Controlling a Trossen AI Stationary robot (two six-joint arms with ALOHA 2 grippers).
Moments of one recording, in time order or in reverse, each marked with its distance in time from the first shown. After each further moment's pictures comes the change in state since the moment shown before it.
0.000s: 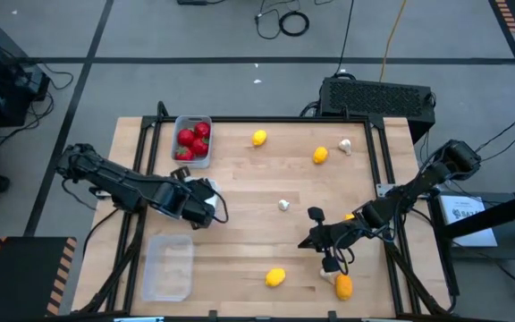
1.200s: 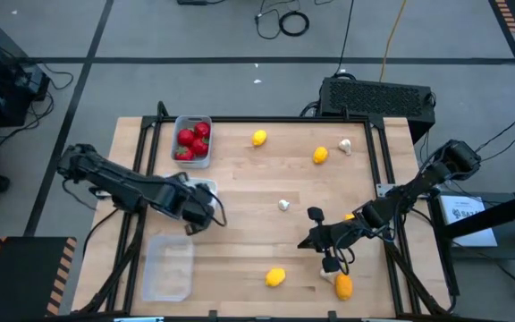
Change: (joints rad) left arm -0.001 0.002 0.001 -0.085 0.166 -0.003; right arm 0.000 0.000 0.000 0.014 0.001 -0.027
